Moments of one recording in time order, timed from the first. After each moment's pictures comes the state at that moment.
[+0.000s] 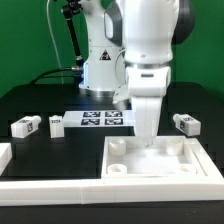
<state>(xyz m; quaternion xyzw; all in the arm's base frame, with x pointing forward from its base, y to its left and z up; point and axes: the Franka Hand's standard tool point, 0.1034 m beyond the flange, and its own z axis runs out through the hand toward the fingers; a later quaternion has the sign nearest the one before) 0.484 0.080 0.034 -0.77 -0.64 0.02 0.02</state>
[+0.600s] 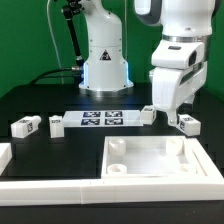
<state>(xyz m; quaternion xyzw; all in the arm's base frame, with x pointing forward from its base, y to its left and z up) 0.481 0.138 0.060 -0.89 -0.46 0.01 0.01</state>
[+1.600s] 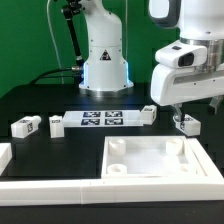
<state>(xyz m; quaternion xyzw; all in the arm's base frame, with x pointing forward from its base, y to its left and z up) 0.458 0.178 0.054 -0.98 -0.19 0.03 0.01</state>
